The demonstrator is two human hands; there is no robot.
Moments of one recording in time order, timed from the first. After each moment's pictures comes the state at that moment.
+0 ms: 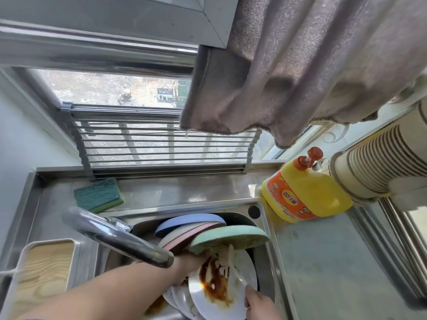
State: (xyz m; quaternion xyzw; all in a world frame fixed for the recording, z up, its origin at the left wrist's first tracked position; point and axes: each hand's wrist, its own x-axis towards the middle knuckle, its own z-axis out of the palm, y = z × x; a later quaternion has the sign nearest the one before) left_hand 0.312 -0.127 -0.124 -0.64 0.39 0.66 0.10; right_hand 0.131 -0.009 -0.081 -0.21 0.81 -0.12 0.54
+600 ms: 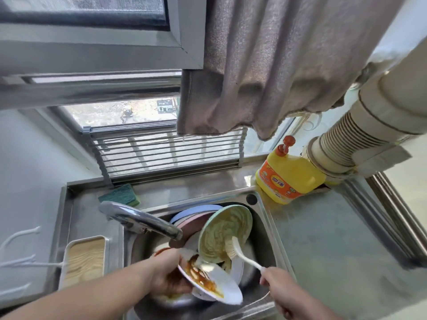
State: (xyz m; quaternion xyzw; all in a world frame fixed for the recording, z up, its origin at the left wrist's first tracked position) left_hand 0.383 -0.101 -0.030 -0.66 0.13 0.74 0.07; right_hand 0.104 0.027 0.002 -0.25 0.81 -0.04 0.53
